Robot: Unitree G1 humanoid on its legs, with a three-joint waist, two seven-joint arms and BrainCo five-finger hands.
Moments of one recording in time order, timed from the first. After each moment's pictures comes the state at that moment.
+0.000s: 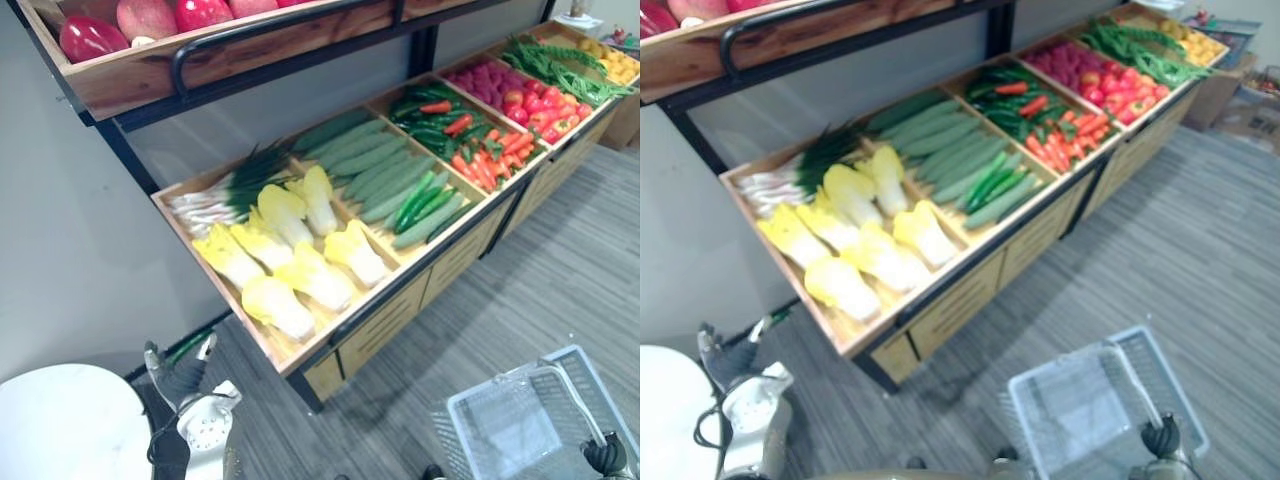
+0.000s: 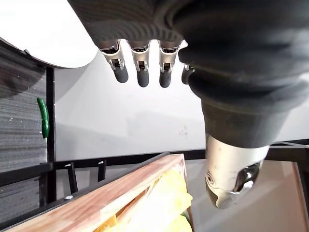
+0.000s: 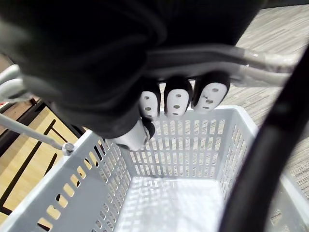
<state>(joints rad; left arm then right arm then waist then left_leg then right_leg) 0.11 0.12 0.19 0.32 -0.21 -0.28 0.67 0.22 -0.33 -0.46 0.80 -0.51 -0.22 -0.22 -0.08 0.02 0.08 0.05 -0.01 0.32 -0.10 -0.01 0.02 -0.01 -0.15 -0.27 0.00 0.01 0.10</state>
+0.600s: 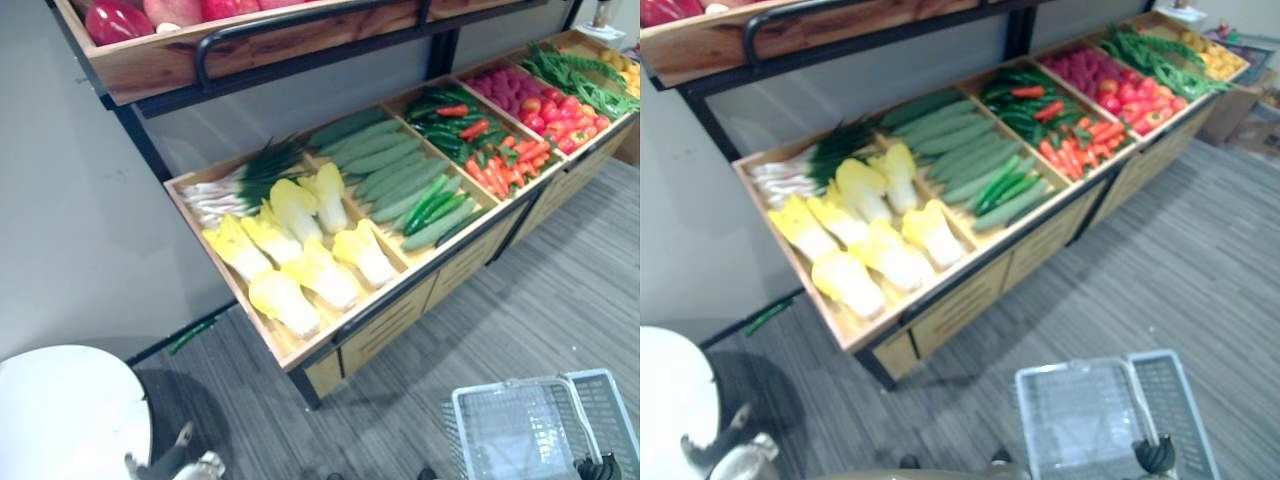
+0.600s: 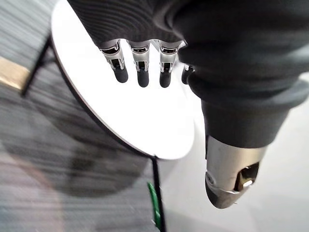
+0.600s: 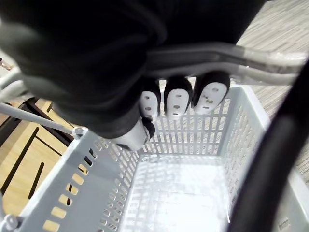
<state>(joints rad) 0.17 0.12 0.38 0.84 -0.29 -0.21 0.73 0.21 -0.28 -0.50 0.88 -0.43 -0.22 -0.24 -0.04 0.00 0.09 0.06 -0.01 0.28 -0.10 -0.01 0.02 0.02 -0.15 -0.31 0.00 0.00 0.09</state>
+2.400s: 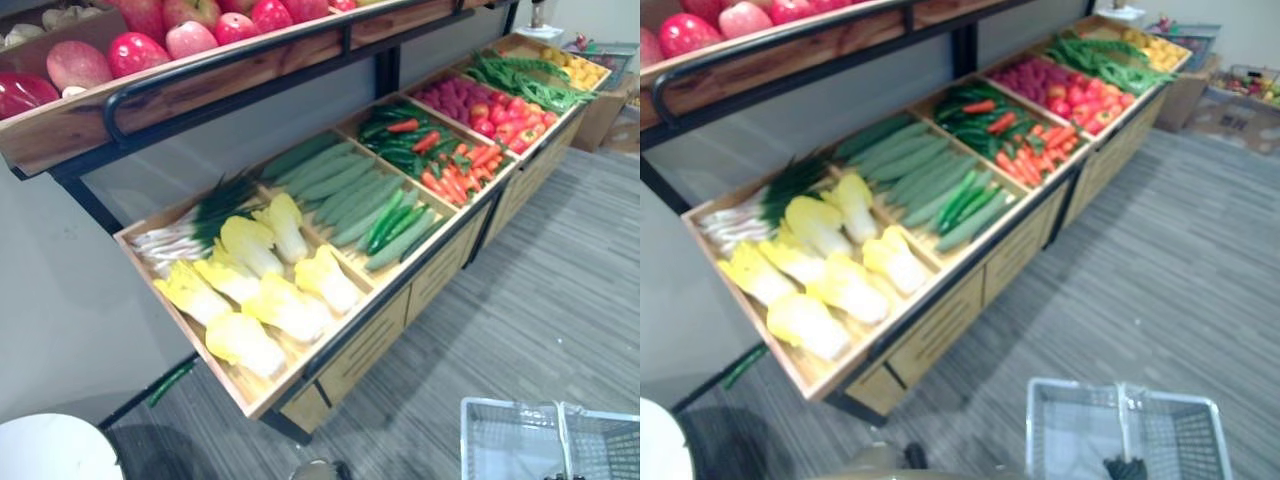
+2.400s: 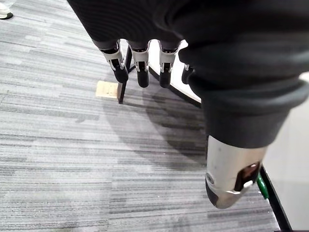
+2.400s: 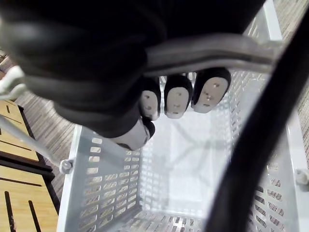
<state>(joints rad) 0.17 0.08 0.49 1.11 -0.26 0.07 0.55 0.12 -0.26 -0.40 1.11 -0.18 -0.15 -0.21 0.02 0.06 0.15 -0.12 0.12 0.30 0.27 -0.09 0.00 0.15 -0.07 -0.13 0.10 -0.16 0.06</state>
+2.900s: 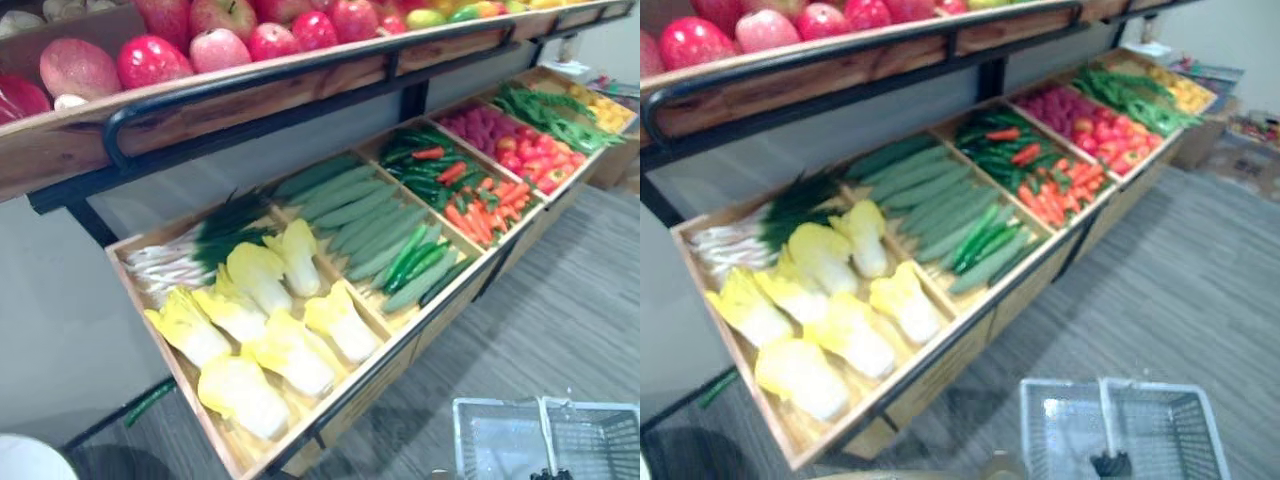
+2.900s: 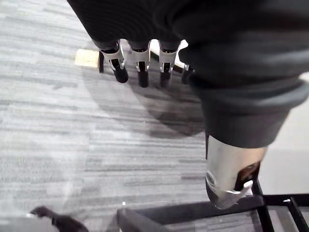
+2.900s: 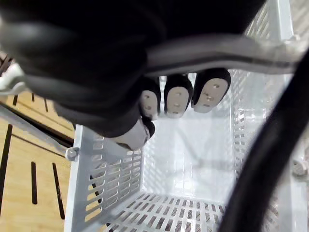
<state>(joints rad) 0.14 0.15 0.41 1.07 -0.31 0.06 0.49 0.11 -0.21 -0.35 1.11 -0.26 -0.19 -0.24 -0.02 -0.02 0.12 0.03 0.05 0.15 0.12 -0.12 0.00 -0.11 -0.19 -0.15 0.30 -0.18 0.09</state>
